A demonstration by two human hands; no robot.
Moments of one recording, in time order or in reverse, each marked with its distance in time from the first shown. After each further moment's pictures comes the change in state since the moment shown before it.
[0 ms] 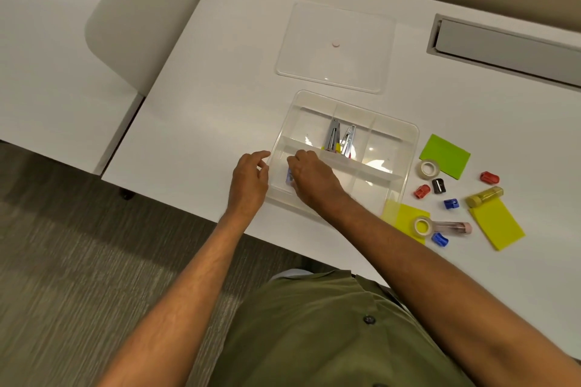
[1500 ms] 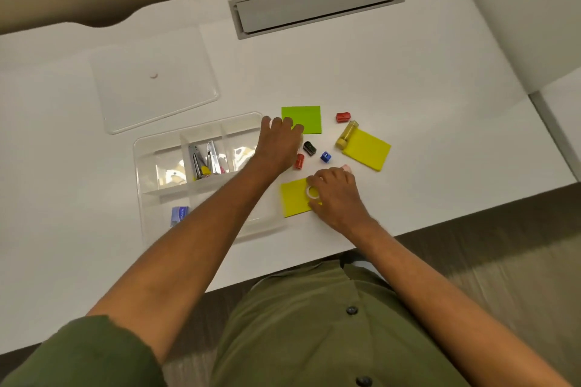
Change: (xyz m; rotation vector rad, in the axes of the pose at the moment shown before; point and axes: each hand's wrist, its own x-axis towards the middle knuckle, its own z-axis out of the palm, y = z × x) left_hand 0.013 0.226 0.230 0.848 -0.462 1.012; right_hand -0.222 0.162 -0.024 0.066 0.069 0.675
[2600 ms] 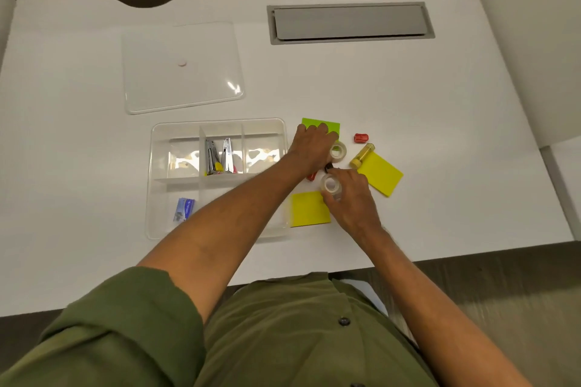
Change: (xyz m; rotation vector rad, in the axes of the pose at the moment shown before) left_hand 0.041 0.012 0.012 -0.166 0.000 0.010; right_hand 0.022 0.004 -0.021 0.300 0.197 0.113
